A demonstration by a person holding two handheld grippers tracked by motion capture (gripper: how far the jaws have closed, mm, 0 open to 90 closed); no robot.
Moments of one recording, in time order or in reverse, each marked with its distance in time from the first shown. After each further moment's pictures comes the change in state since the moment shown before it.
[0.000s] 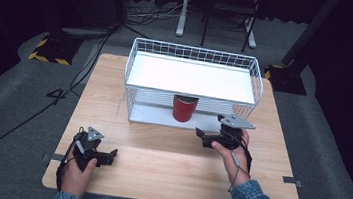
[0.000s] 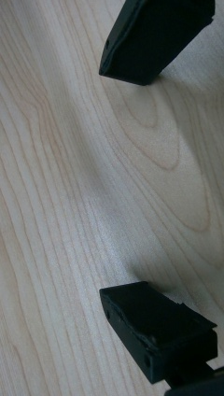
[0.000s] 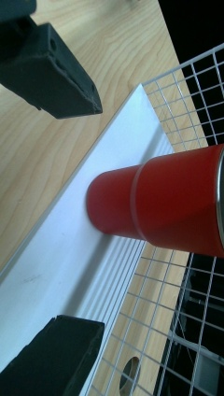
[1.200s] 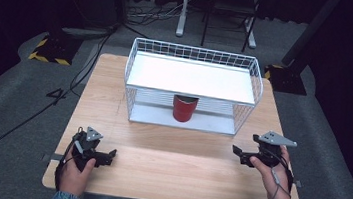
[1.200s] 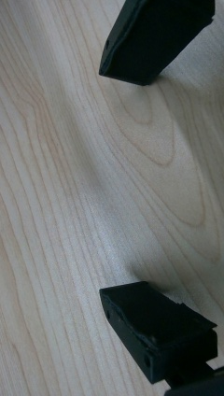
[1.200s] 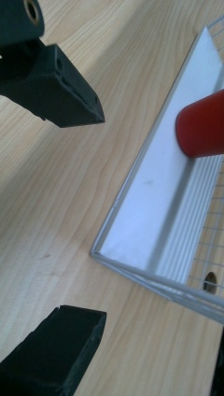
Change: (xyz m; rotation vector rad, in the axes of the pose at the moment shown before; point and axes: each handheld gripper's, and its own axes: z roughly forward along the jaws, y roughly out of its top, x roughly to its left) left arm 0.003 -0.002 -0.001 0.000 -0.009 0.004; right arm -0.057 -0.042 -0.091 0.167 -0.104 0.058
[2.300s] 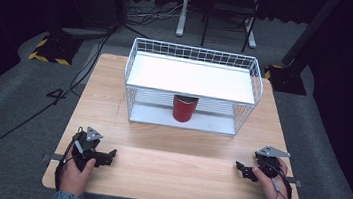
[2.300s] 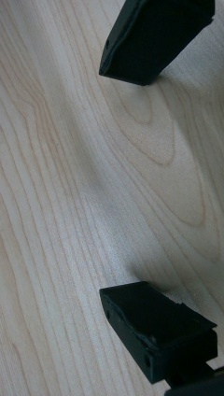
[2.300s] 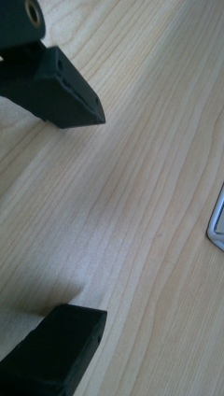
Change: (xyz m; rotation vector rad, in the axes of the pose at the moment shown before) left arm 0.000 0.000 0.000 0.000 0.000 0.001; right arm -0.021 -0.065 0.019 0.176 -0.037 0.009
